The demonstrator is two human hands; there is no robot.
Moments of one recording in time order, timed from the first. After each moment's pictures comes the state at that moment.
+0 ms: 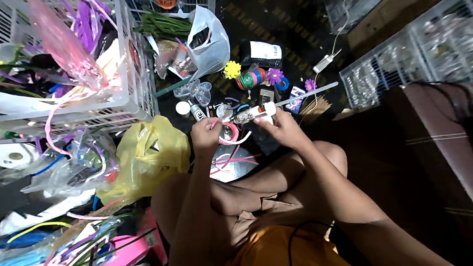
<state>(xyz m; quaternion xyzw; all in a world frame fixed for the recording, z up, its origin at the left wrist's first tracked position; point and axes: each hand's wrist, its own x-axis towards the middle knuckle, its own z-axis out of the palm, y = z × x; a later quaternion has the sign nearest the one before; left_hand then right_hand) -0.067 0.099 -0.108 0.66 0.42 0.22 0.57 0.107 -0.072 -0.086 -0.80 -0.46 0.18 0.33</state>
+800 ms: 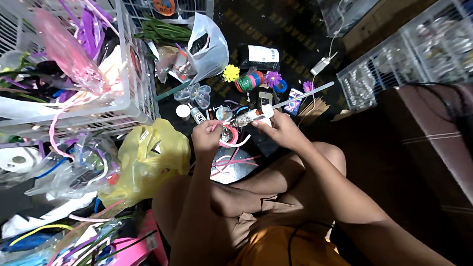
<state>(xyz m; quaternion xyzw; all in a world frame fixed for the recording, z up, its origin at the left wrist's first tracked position) -0.066 0.098 -0.105 0.66 0.42 0.22 0.58 0.101 -0.069 -0.070 -0.81 -0.46 0.19 0.30</state>
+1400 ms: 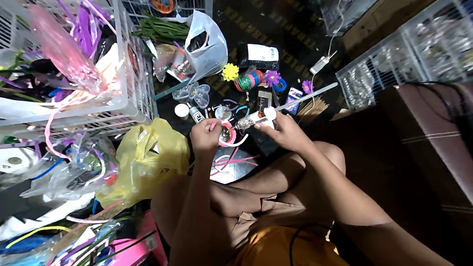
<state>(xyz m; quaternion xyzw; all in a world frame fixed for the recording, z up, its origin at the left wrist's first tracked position) -0.065 0.097 -0.103 0.68 0.43 0.23 0.56 0.105 -0.075 -0.072 -0.81 -0.47 0.18 0.29</state>
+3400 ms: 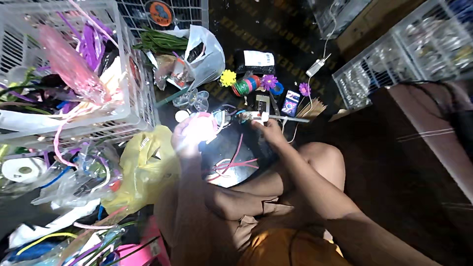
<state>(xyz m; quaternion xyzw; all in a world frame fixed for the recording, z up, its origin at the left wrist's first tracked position) -0.081 0.116 -0.103 0.48 0.46 0.37 0.65 0.129 -0.051 -0.158 -0.80 -0.20 0.29 0.49</state>
